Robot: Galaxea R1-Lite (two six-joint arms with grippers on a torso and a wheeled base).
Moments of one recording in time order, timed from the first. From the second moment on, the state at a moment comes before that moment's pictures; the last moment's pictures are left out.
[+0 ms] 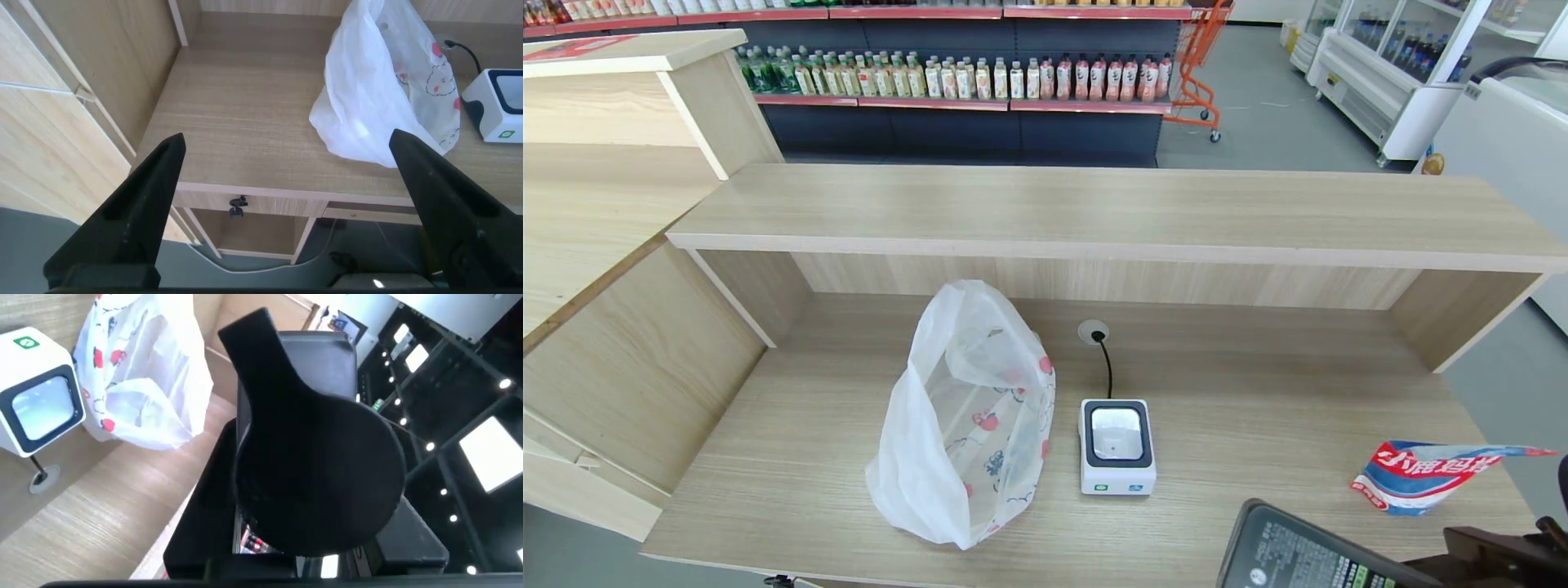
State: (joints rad) left arm 0.00 0.00 0.00 0.00 0.01 0.00; right arm 0.31 1.10 -0.40 -0.20 0.99 -2.80
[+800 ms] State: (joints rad) left arm 0.00 0.00 0.00 0.00 0.01 0.00; right arm 0.31 1.07 -0.43 -0.20 0.99 -2.72
